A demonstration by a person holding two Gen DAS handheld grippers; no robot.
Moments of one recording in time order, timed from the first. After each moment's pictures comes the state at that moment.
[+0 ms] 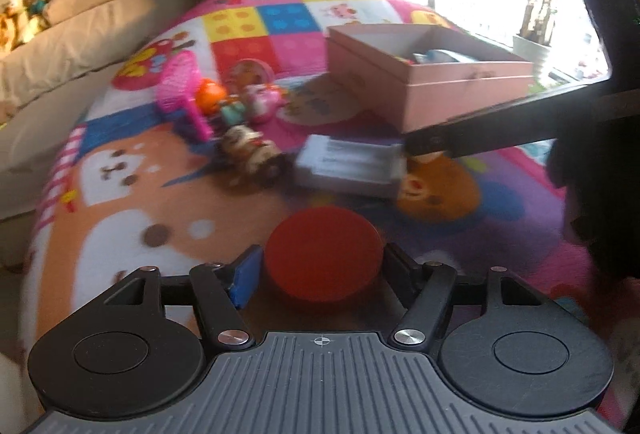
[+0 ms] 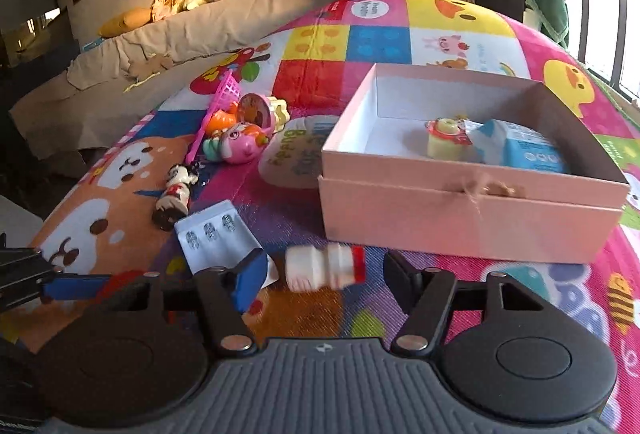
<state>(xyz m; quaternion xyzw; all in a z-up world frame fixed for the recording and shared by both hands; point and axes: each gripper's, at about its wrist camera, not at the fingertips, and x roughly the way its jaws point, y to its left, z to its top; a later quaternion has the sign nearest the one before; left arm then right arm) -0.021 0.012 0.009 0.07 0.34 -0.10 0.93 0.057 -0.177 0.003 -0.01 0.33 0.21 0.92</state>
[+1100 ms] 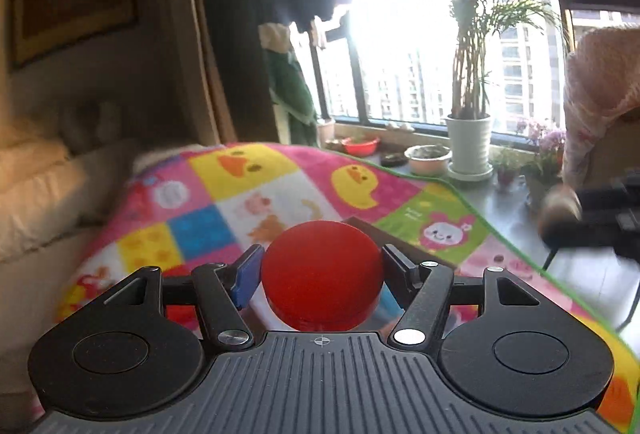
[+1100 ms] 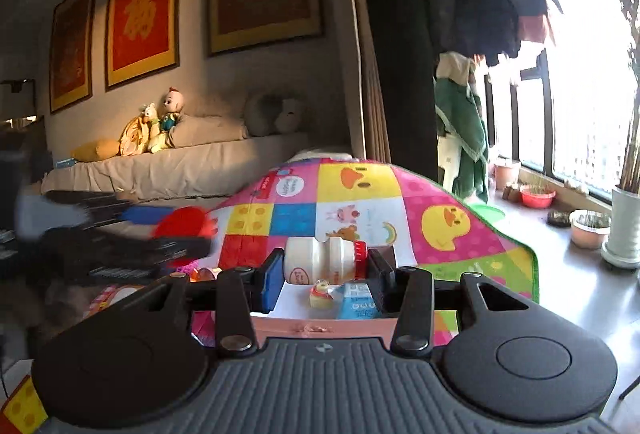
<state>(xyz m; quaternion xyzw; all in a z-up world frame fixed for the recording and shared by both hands) 0.057 -0.114 0.137 0.12 0.17 -0.21 0.96 -0.051 -0.309 0.131 0.04 0.14 0.13 0.98</state>
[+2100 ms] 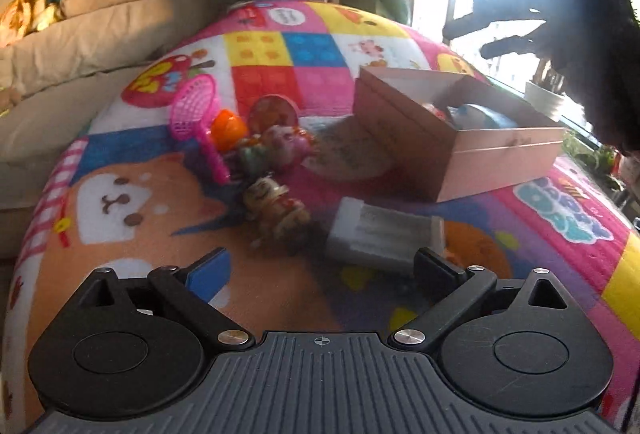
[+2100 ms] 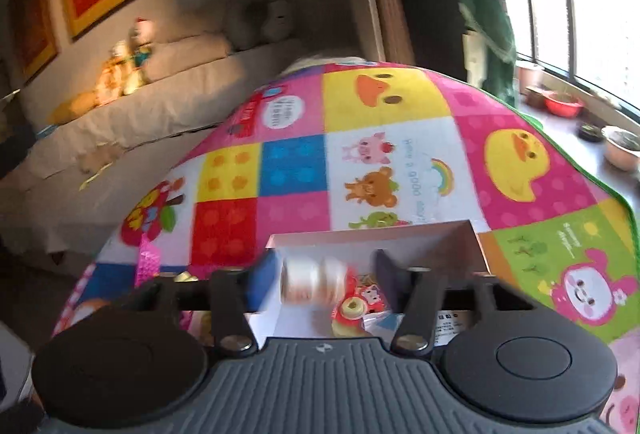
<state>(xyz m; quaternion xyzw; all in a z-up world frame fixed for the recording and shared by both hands) 0.016 0.027 0.015 0.01 0.31 -0.09 0.95 0.170 -0.230 0.096 0.07 0.29 0.14 0.95</state>
